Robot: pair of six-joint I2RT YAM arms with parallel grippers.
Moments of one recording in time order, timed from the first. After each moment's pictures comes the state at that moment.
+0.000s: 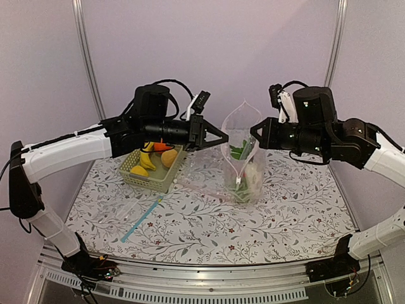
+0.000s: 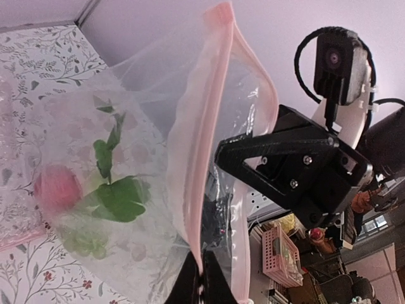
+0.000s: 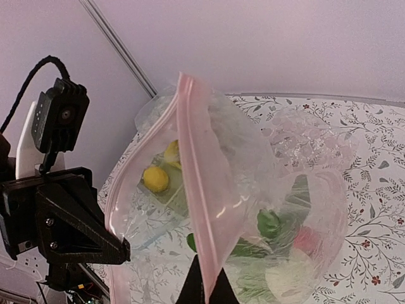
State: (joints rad) left arm -0.88 1.58 1.41 -0.06 0.58 -0.75; right arm 0.98 1.23 1.35 -0.52 0.31 0.59
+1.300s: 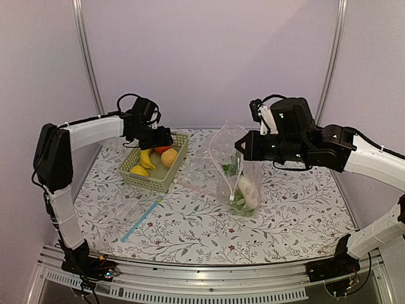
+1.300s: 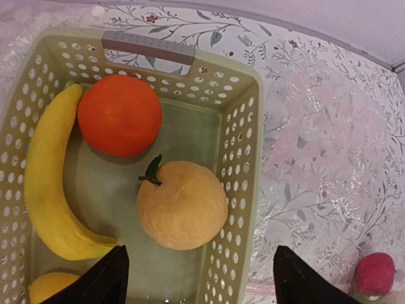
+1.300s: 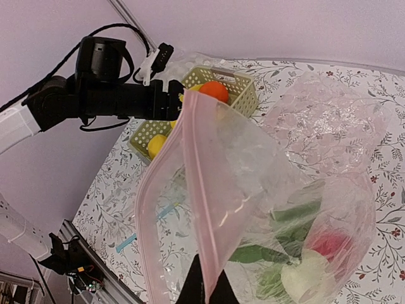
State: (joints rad) left arm -0.43 1.89 1.52 -0.49 0.01 -0.41; right arm 0.98 1.33 1.29 -0.45 0.20 0.62
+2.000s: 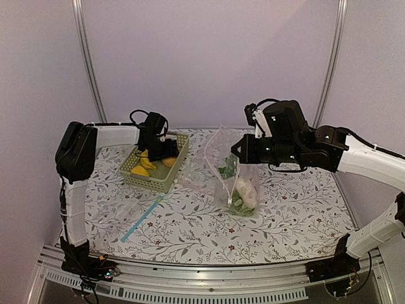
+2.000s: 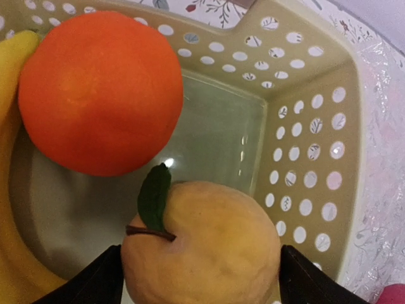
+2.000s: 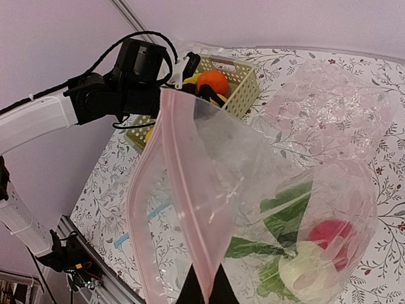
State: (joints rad) left arm -0.42 2.15 1.59 -0.41 0.03 -0.49; right arm 0.98 1.38 1.30 -0.45 0.18 0.63
